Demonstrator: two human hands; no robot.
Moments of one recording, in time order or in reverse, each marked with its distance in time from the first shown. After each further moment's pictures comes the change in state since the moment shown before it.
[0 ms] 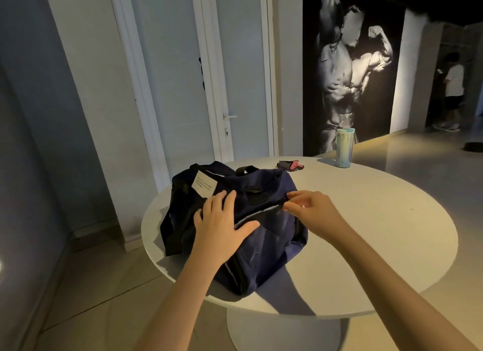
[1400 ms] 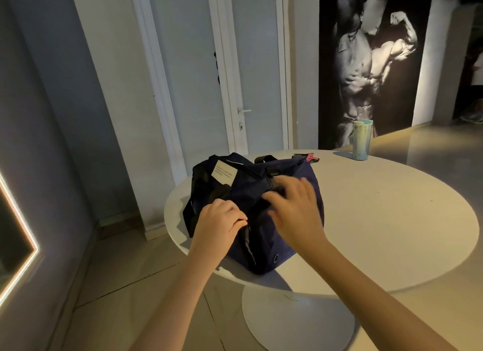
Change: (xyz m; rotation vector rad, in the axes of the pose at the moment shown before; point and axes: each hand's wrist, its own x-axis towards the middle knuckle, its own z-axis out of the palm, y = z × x) left_hand -0.039 -0.039 -0.013 -0.104 0.292 0.361; right_hand -0.023 -0.009 0.072 -0.585 0.400 -0.619
